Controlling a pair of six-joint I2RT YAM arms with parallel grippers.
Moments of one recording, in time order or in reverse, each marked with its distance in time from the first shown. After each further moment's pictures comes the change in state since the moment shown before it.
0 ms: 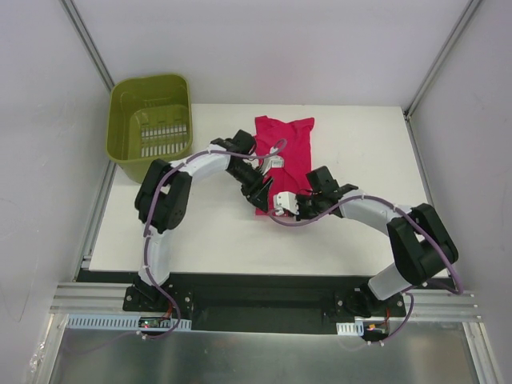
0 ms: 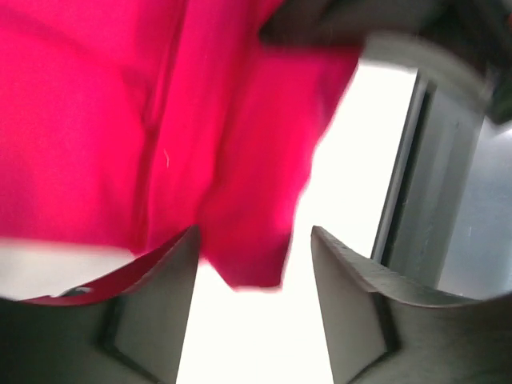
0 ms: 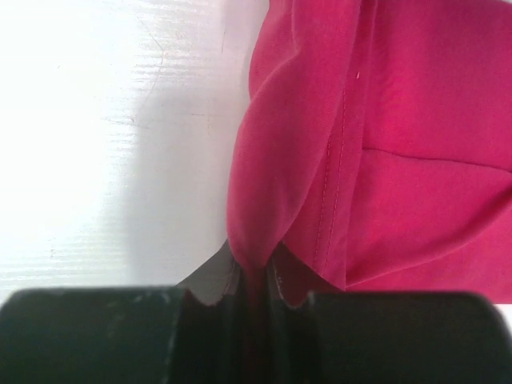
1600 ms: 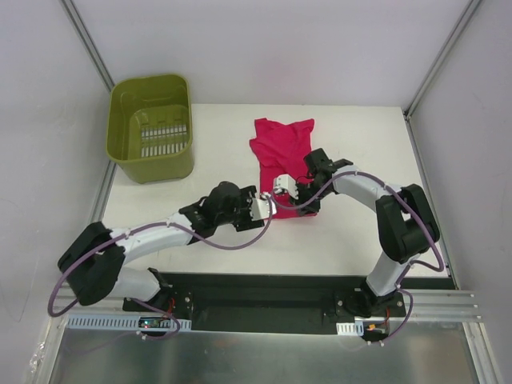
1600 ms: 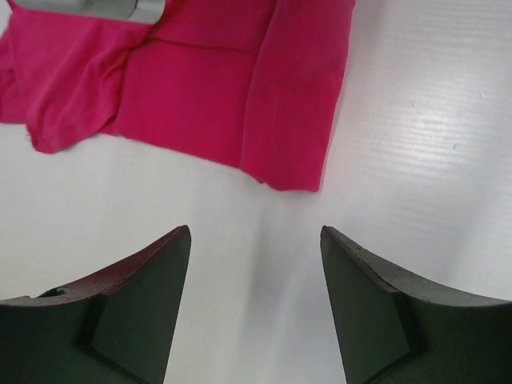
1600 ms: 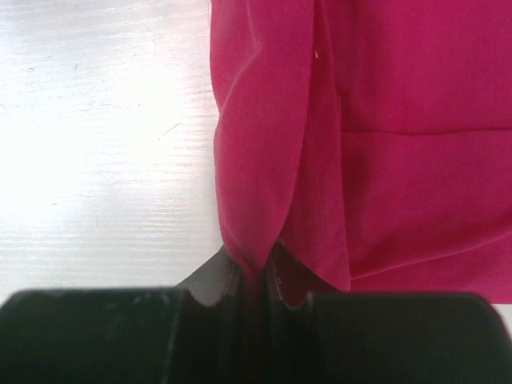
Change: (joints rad) left arm -0.289 -0.756 -0.930 0.892 -0.792 0.221; right arm -0.071 0.181 0.299 -0.392 -0.042 0.109
